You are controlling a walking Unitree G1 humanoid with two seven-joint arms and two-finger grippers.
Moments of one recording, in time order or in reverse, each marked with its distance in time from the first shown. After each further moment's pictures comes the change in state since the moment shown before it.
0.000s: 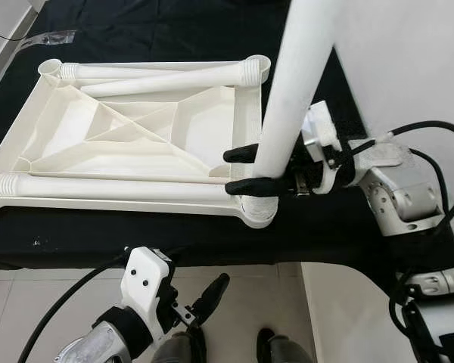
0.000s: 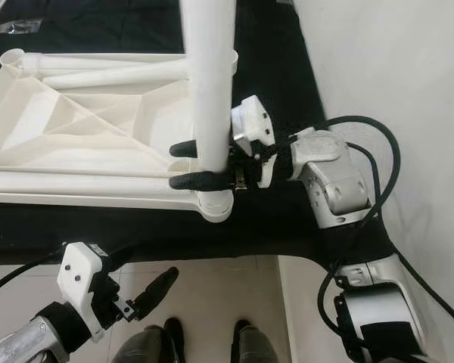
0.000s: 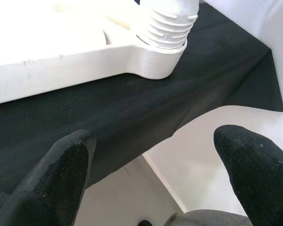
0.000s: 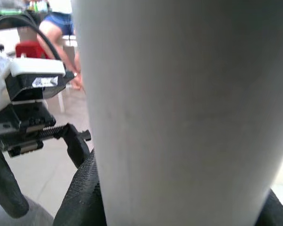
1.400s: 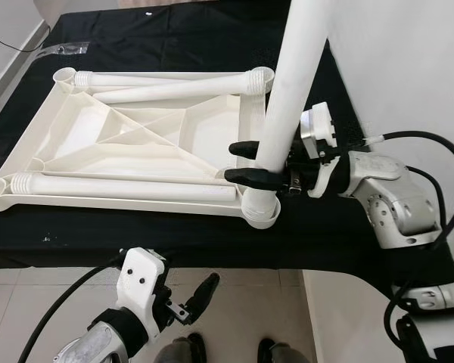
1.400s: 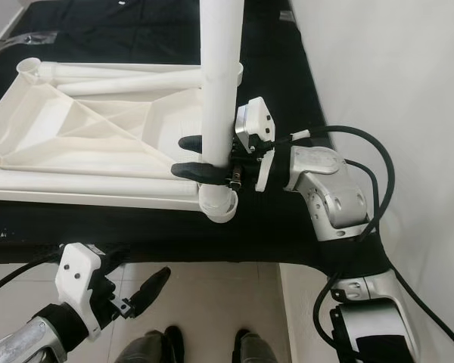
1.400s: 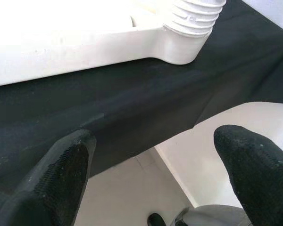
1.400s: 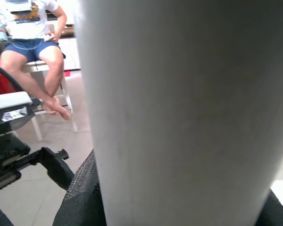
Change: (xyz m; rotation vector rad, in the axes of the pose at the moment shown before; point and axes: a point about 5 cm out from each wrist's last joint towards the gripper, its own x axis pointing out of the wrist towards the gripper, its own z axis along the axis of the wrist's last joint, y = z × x) left arm 0.000 0.008 -0.006 -0.008 0.047 0.063; right arm -0.006 0.002 -0.013 0.151 -0.090 -0.194
